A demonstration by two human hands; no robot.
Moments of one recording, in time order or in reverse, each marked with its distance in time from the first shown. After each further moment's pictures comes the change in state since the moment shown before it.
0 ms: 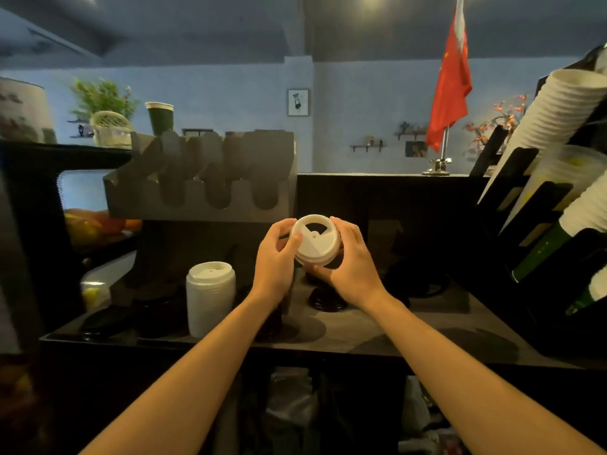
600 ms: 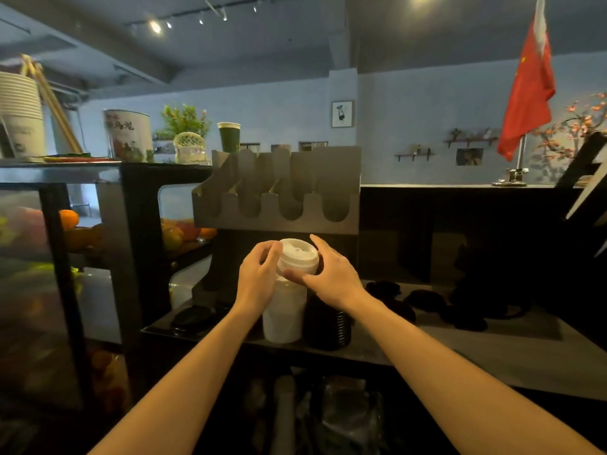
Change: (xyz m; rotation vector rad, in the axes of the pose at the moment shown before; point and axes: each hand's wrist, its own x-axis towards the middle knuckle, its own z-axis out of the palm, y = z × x) left_hand 0.011 -0.012 -0.154 0.185 0.175 -0.093; right_hand 0.023 -0.096 0.108 0.051 -0.325 0.113
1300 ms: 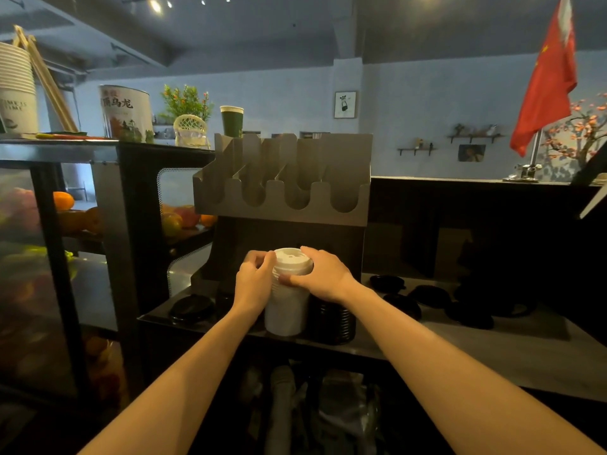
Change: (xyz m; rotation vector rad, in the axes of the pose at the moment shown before) left_hand 0.002 -0.037 -0.005 0.012 0.043 -0.207; right_hand 0.025 0.010 0.029 -0.129 -0.257 0.029
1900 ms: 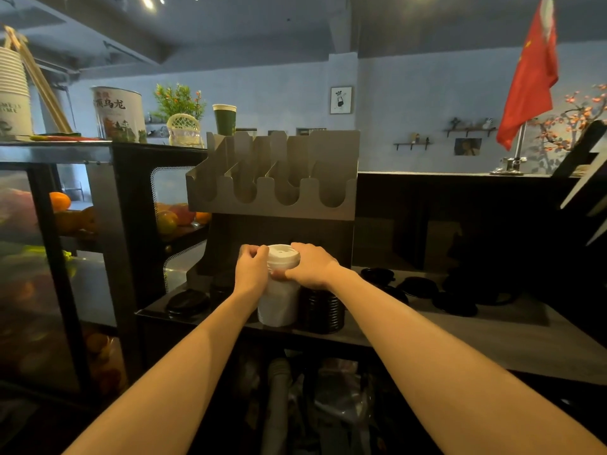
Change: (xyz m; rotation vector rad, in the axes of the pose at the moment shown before) left_hand 0.001 0.012 0.015 -0.024 0.045 -0.099; right_hand 0.005 -0.006 -0.008 -0.037 -0.105 0.024
